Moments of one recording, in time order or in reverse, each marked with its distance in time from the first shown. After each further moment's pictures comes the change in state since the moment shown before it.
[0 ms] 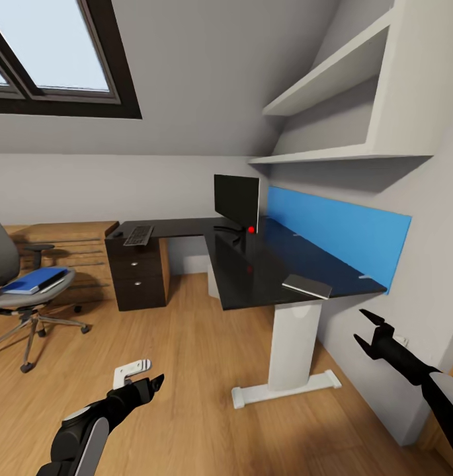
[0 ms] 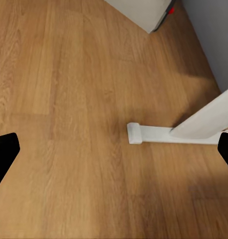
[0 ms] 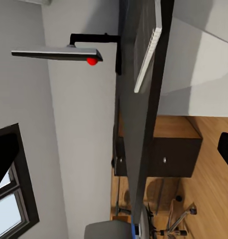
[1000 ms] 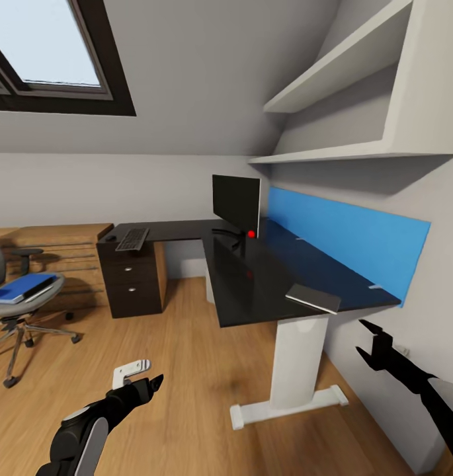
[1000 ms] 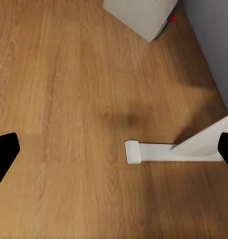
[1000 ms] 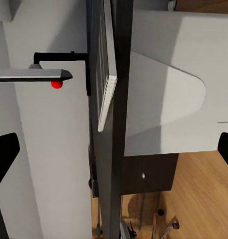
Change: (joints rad) left arm 0.000 0.002 0.003 0.000 -0.001 0.000 0.001; right arm 0.000 0.003 0.005 0.054 0.005 -0.055 -0.084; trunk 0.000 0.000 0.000
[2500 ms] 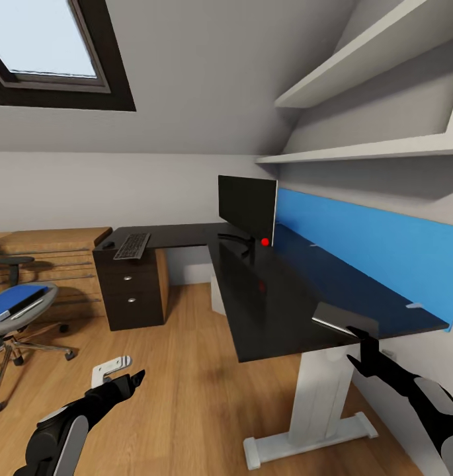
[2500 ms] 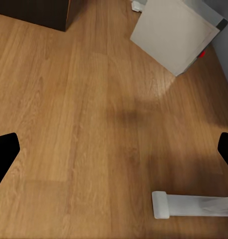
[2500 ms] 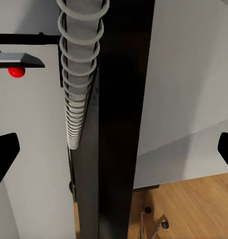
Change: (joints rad) left arm 0.000 0.028 0.095 -0.034 0.007 0.010 -0.004; right arm 0.000 0.043 0.015 -0.003 0.035 -0.010 -0.086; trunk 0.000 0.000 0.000
